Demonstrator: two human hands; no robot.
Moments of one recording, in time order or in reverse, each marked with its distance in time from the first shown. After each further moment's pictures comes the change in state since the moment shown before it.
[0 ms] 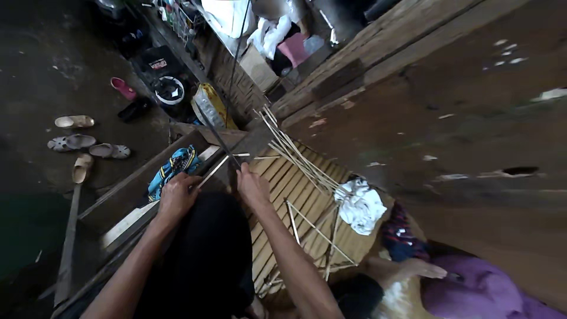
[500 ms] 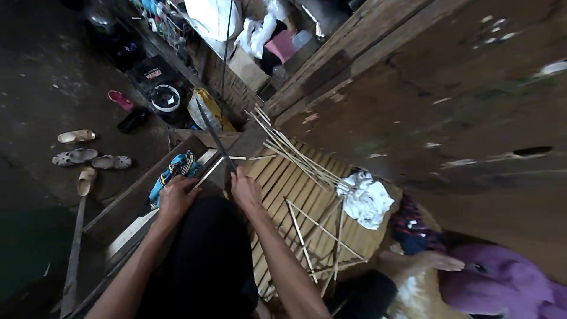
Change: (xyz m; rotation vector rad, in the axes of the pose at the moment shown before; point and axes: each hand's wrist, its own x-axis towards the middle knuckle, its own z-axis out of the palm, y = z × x) left_hand 0.012 -0.004 0.014 -0.001 0.110 0.075; right_hand 0.004 0.003 0.017 0.157 0.047 0.038
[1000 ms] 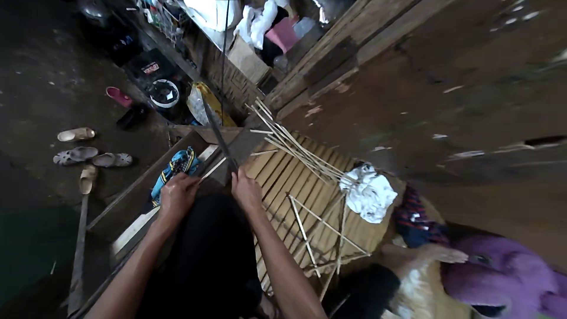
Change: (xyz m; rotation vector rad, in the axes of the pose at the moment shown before) left_hand -0.004 0.003 -0.006 0.023 -0.008 0.065; right_hand -0.008 -0.004 0.005 0.058 -0.068 0.078
